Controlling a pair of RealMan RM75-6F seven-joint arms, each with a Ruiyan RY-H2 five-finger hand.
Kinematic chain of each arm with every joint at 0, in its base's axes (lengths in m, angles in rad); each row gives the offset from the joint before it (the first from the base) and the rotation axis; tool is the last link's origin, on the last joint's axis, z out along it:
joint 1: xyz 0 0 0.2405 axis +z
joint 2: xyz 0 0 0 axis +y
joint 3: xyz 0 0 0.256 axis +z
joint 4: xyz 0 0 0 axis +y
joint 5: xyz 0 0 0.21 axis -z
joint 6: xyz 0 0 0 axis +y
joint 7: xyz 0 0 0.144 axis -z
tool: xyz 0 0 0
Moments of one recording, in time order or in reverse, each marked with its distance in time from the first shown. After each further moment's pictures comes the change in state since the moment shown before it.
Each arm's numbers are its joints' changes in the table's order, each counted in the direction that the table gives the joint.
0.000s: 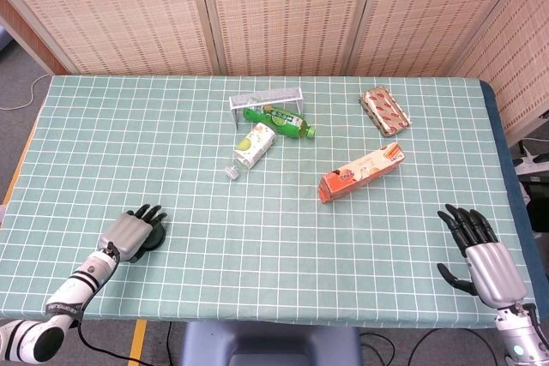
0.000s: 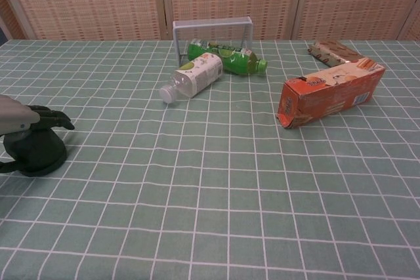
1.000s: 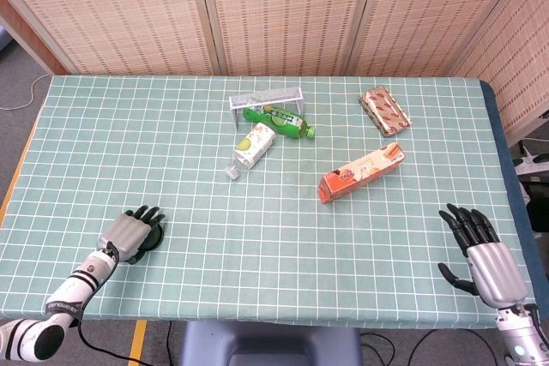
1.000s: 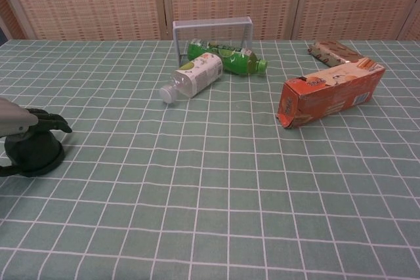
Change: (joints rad) left arm -0.003 0.002 -0.006 0.002 0.034 -0.030 -0.011; right arm -0.002 0.000 0.002 0.000 -0.002 0.003 0.001
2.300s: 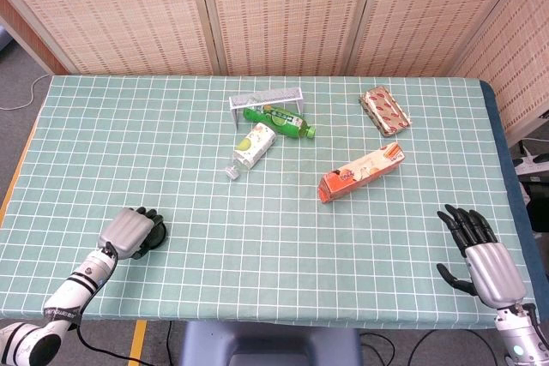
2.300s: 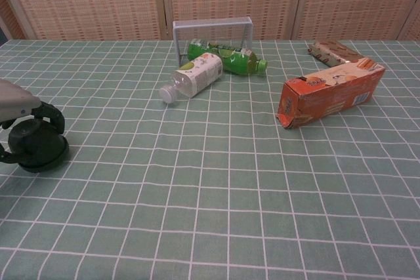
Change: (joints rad) left arm 0.067 0.001 -0.040 -0.003 -0.173 0.098 0.061; right arm 0.002 0.002 -0.002 -0.004 0.001 -0.005 -0.004
